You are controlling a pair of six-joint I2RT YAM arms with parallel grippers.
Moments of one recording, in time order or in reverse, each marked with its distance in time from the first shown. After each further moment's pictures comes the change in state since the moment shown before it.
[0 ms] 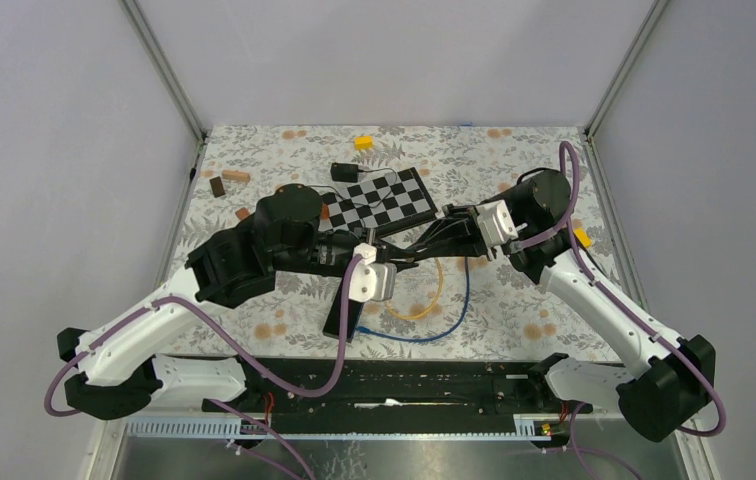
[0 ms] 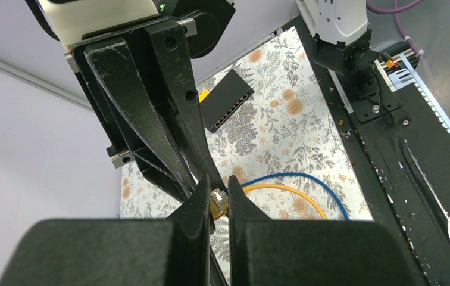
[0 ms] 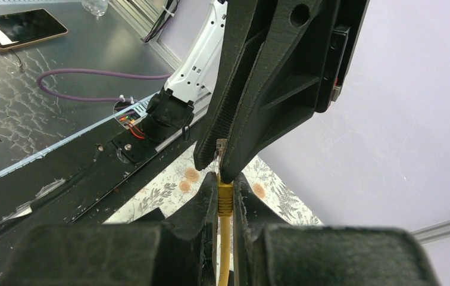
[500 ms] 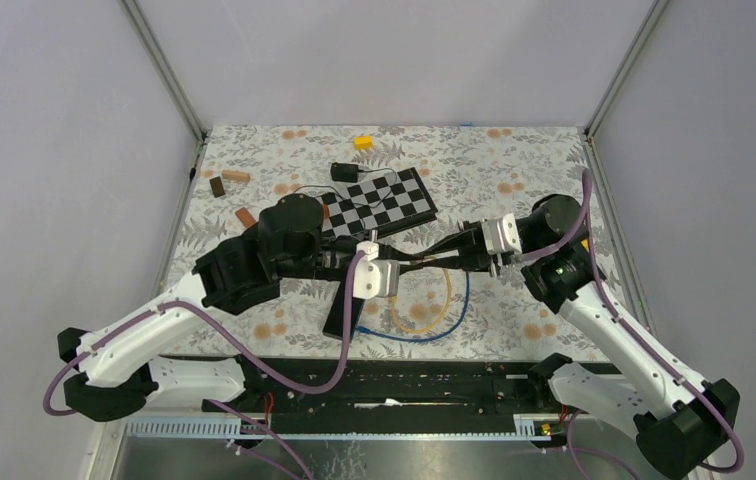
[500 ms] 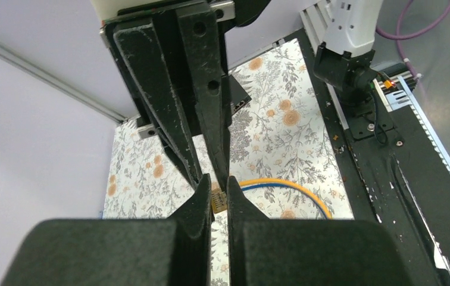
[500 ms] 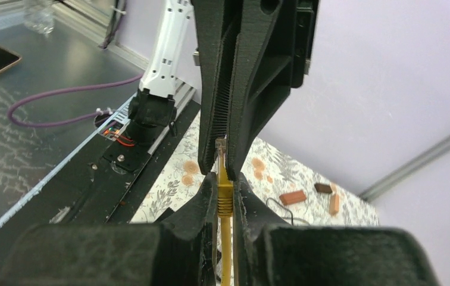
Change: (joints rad) left arm -0.016 -0.022 -0.076 0.095 -0.034 -0.093; right arm -0.002 -0.182 -0.137 -0.166 0.212 -0.005
